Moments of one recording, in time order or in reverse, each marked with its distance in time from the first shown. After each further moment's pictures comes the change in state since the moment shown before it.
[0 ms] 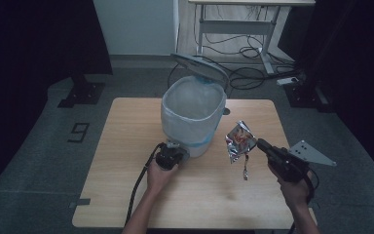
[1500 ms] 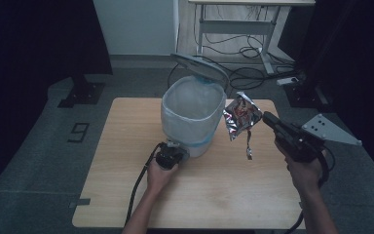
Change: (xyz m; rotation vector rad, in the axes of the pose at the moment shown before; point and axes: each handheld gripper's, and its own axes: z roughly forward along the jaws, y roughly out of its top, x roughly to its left) left arm 0.000 0.002 0.000 0.010 0.000 -0.008; right arm 0.011 0.091 -0.009 -0.114 0.004 -0.076
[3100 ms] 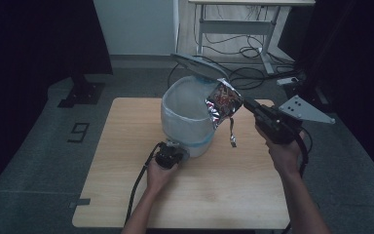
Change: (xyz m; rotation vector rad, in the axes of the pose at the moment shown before) left arm 0.003 0.000 0.000 0.001 -0.017 -0.006; right arm 0.014 0.020 0.050 -0.017 0.044 0.002
